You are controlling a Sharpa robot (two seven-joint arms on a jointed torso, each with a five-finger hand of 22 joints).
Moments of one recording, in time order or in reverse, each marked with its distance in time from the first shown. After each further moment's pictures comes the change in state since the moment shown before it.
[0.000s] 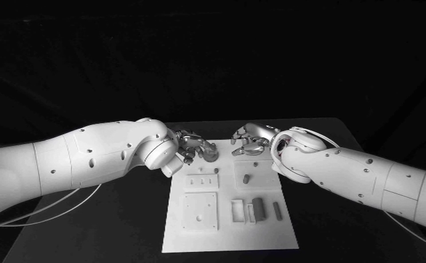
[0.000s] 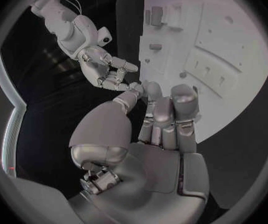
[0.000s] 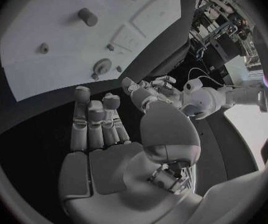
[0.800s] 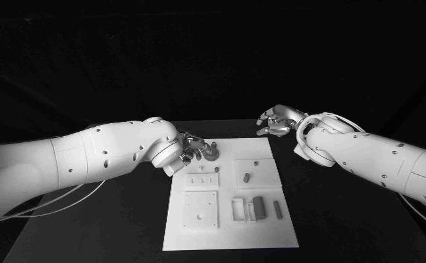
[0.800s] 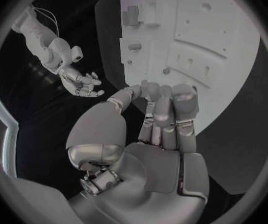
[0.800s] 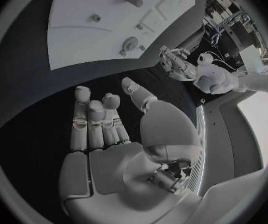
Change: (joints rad) left arm 0.001 0.065 -0.030 -0.070 -0.132 0.017 -0.103; left_hand -0.069 -0.052 0.014 0.005 0.326 0.000 0.000 0.079 0.095 0.000 0.000 0.011 -0.002 0.007 -0.007 -0.004 -0.009 -0.001 0.004 -0.003 -0.011 -0.007; right arm 0.050 -0.070 0.014 -0.094 0.116 -0.026 0.015; right_hand 0.004 -0.004 0.000 0.000 0.021 0.000 -0.002 0.000 0.000 0.000 0.000 -0.003 -0.003 -0.003 0.002 -0.001 -0.003 0.000 -0.003 0.001 -0.003 0.000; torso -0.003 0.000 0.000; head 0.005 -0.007
